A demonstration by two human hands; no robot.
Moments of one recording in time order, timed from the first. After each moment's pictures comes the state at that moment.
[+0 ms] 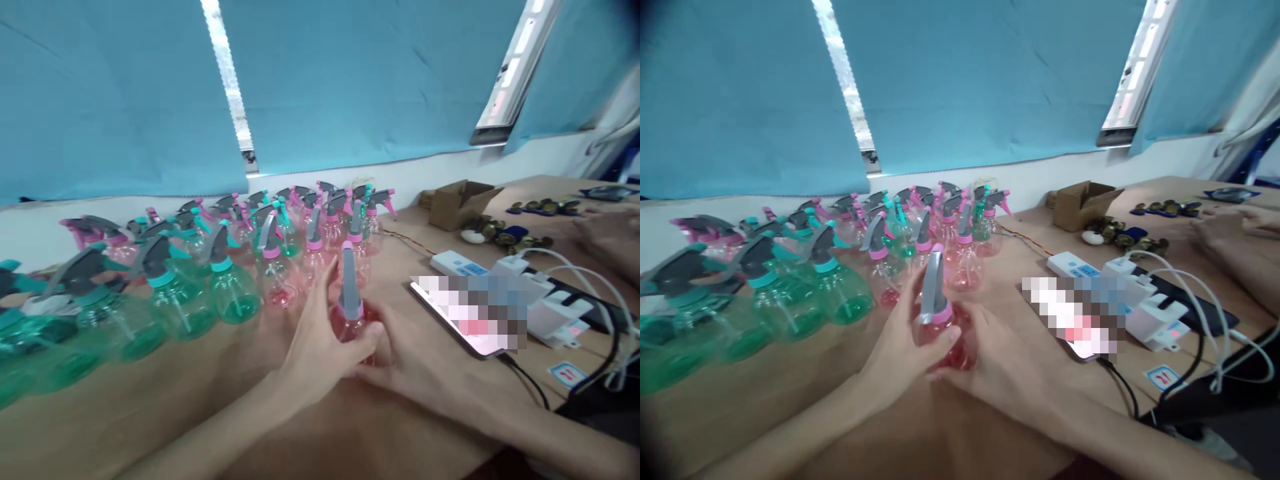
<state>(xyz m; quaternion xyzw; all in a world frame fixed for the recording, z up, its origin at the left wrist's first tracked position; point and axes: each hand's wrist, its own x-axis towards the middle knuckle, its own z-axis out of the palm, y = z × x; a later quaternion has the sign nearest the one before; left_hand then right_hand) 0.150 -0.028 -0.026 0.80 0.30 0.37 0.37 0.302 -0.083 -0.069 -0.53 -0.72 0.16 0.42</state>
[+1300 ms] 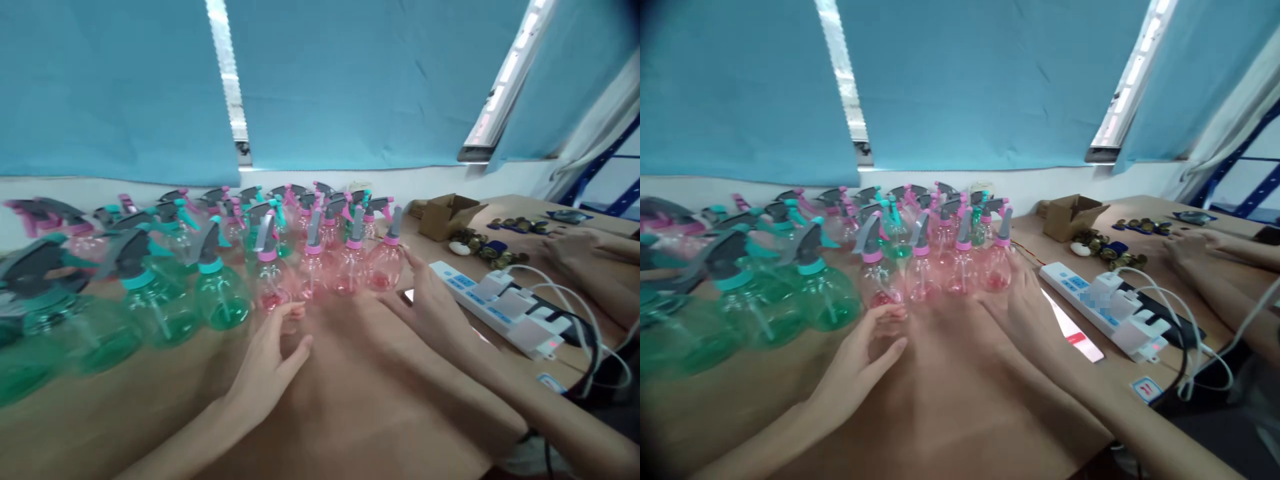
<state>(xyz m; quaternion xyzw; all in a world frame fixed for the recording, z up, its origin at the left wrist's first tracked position) 0.095 0.006 -0.059 0.79 0.39 0.32 0.34 0.360 -0.043 -0.058 -0.66 -0.64 -0.12 0.37</state>
